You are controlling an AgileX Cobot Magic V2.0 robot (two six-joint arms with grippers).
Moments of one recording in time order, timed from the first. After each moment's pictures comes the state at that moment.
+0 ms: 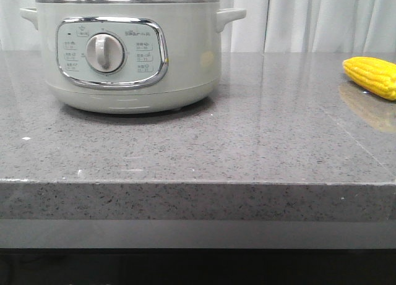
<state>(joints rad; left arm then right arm) -0.01 0.52 -0.73 0.00 0.59 -0.10 -0.01 0.44 -0.67 0.02 0.68 0.04</state>
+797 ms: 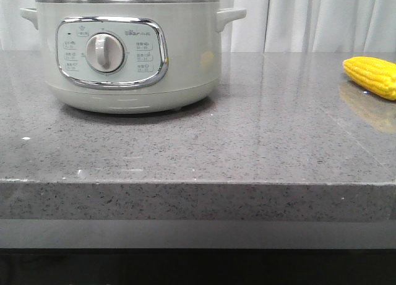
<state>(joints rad) -0.45 0.95 -0.91 0.02 0.32 -0.09 -0.01 0.44 -0.67 0.02 0.69 0.04</state>
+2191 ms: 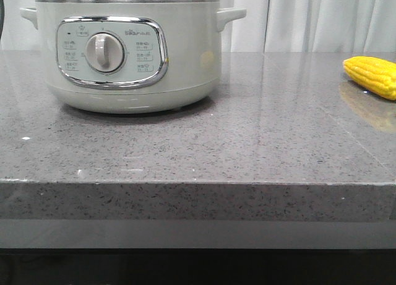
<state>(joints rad) -0.45 1.67 -1.46 0.00 0.27 -0.10 -0.01 0.44 -0.67 0.02 0.70 0.04</state>
